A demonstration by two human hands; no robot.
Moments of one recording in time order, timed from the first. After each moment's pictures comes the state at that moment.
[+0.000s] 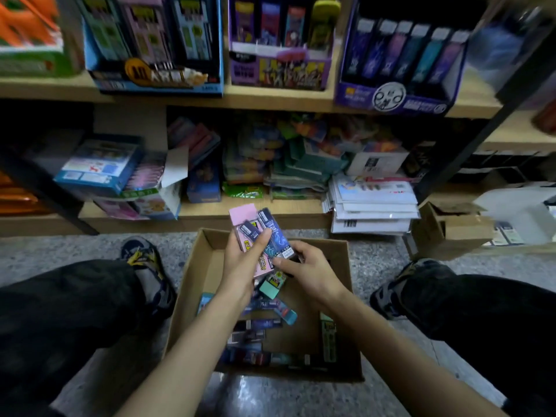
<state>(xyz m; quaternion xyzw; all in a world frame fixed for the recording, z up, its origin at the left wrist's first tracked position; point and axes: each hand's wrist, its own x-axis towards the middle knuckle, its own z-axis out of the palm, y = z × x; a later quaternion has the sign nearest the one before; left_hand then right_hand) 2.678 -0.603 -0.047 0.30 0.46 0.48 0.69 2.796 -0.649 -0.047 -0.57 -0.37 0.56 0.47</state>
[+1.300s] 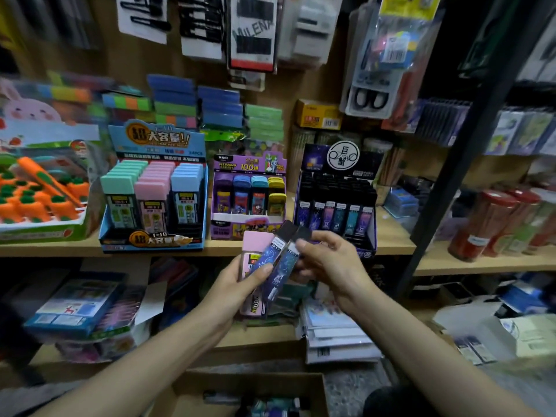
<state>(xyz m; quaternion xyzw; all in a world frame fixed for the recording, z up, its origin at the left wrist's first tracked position) 2.711 -0.536 0.124 0.54 0.29 0.40 0.68 2.876 -0.581 0.166 -0.56 -0.35 0.43 0.62</state>
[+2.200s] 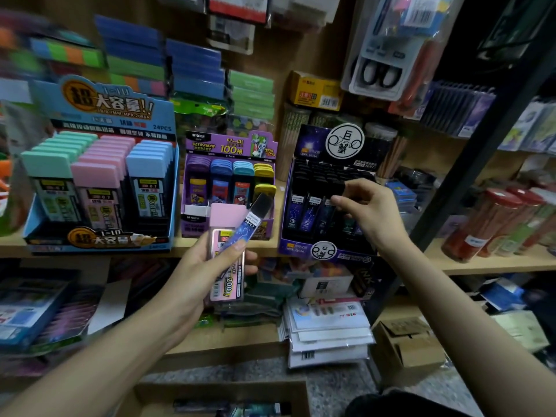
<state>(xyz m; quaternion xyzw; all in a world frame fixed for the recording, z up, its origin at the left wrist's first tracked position) 2.719 -0.493 0.132 0.52 0.30 0.43 0.67 2.982 -0.517 0.189 -0.66 -0.55 0.07 0.51</state>
